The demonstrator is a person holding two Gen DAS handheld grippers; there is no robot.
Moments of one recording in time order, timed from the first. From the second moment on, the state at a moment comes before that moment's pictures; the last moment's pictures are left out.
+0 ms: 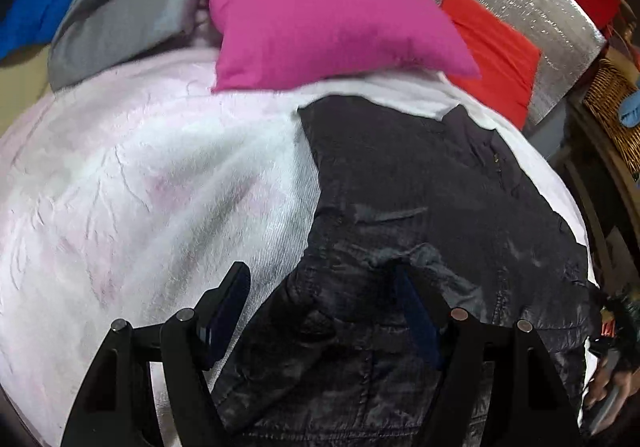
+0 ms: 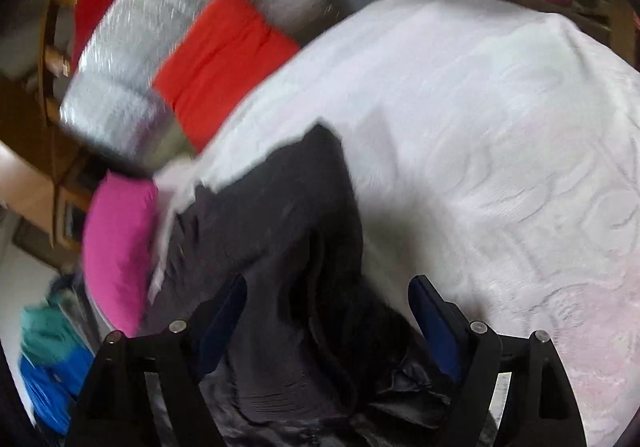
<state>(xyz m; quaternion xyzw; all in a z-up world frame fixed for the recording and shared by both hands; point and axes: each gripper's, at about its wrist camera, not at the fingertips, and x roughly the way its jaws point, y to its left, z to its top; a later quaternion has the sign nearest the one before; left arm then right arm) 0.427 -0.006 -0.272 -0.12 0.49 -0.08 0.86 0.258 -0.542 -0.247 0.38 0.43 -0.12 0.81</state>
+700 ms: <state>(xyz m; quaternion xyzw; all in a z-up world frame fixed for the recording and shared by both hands) 0.420 -0.003 -0.259 -0.09 0.48 -0.08 0.87 0.259 -0.529 -0.234 0.31 0.44 -0.16 0.83</state>
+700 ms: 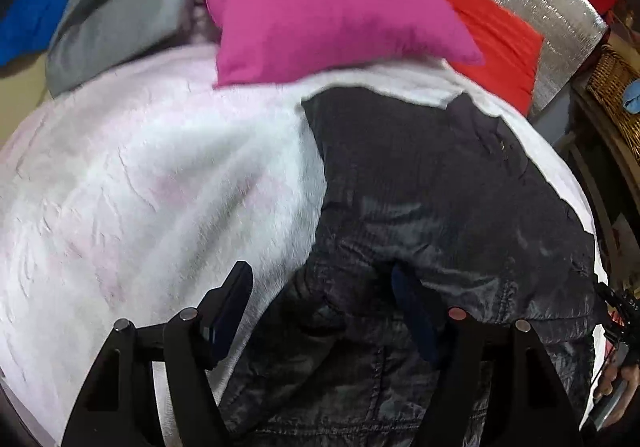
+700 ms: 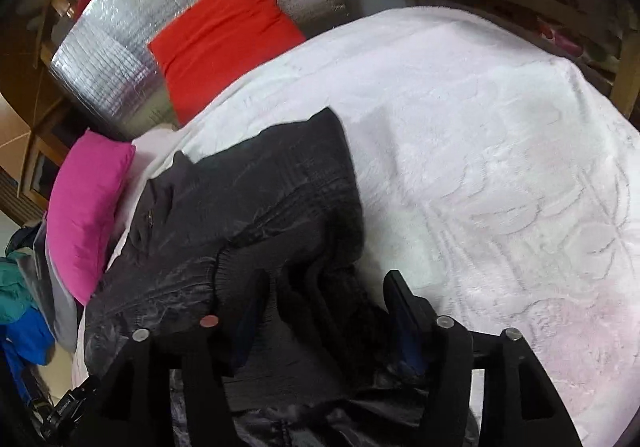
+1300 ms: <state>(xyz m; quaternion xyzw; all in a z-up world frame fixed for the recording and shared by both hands) 0.388 -0.043 -0.242 -0.12 0.49 -0.22 0.84 0.214 -0.510 -0.203 0.41 0.41 -0.02 0.82</state>
